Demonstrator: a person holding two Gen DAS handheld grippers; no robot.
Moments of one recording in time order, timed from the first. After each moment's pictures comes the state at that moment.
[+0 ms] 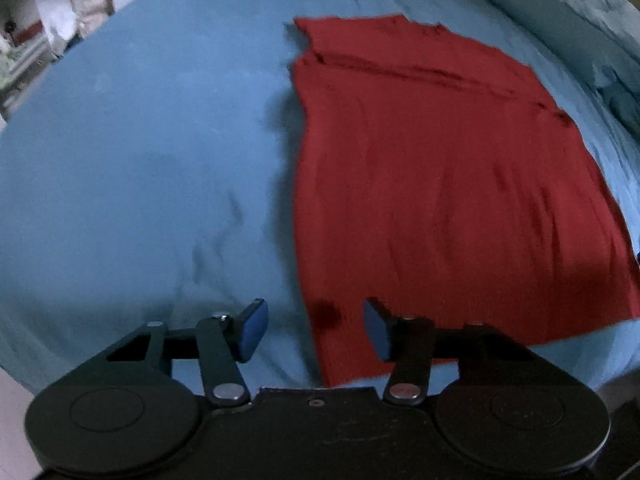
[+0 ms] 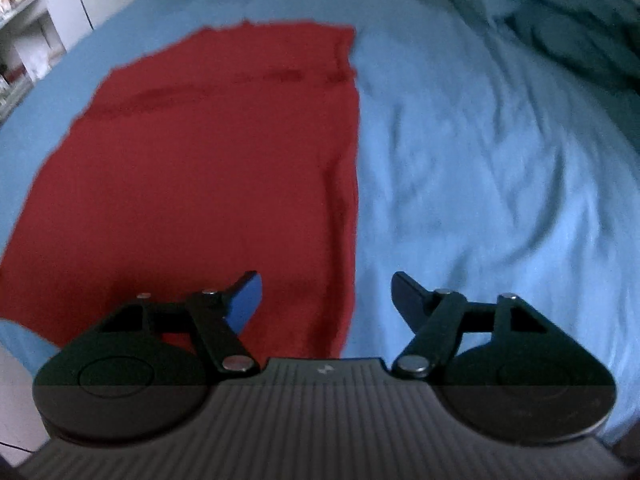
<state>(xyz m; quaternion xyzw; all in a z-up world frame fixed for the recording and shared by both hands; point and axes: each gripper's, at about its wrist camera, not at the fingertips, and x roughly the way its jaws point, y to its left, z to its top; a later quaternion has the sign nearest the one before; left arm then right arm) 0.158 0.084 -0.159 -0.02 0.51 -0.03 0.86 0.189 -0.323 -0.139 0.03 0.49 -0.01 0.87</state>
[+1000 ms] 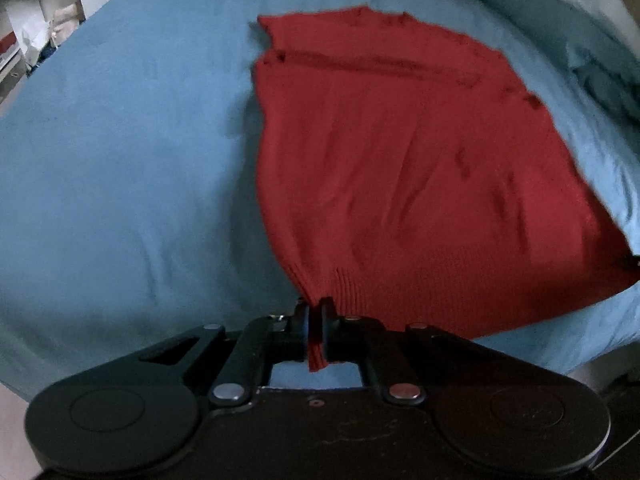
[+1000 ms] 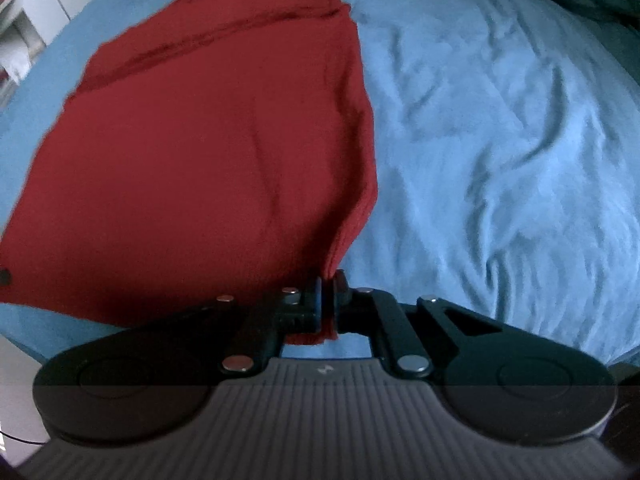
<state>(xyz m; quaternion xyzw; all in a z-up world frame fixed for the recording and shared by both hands) 0.158 0.069 -0.127 -0.01 0.52 -0.05 0.85 0.171 -0.311 -0.133 0.09 0.52 -0.02 0.85</state>
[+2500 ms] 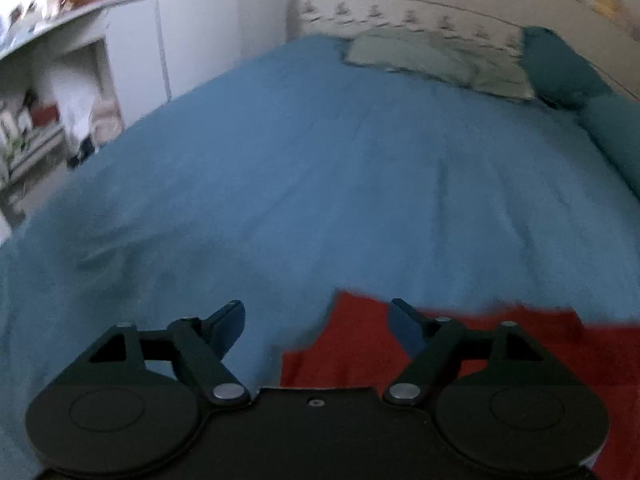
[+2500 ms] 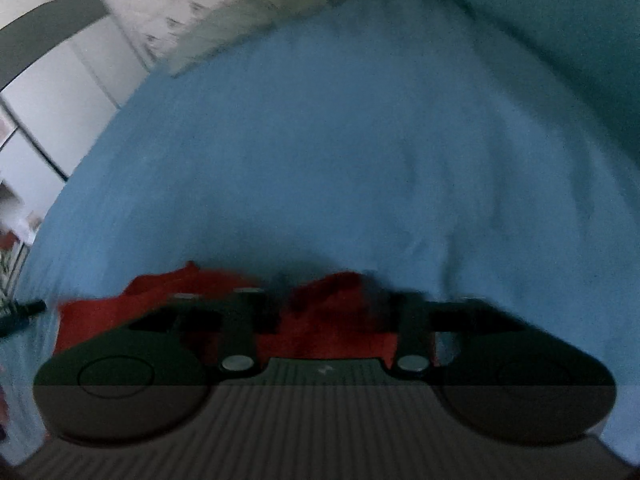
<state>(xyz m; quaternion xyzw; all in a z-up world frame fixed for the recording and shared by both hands) 0.536 0.060 -0.117 -0.04 0.37 0.11 0.92 0.600 -0.346 -0.128 0.14 0.37 0.03 0.92</state>
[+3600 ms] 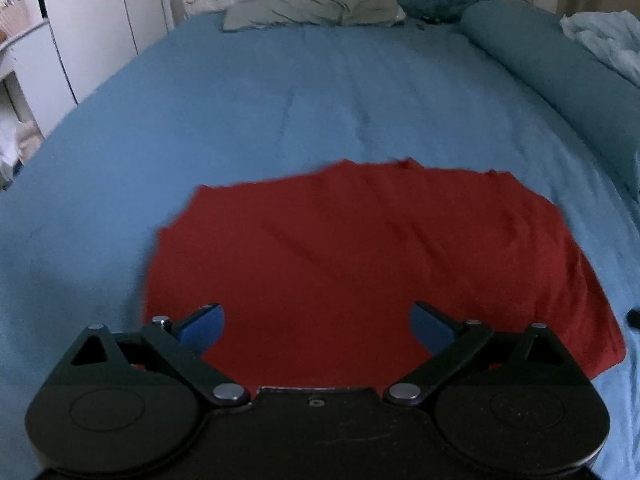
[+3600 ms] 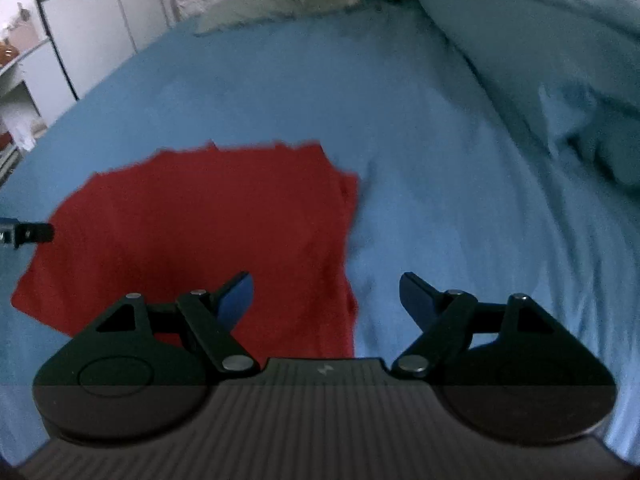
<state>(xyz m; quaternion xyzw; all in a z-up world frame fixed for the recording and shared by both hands) 0.441 -0.041 -0.114 0.02 0.44 -0.02 0.90 0.440 -0.351 -0.126 0.05 0.42 0.00 0.91</state>
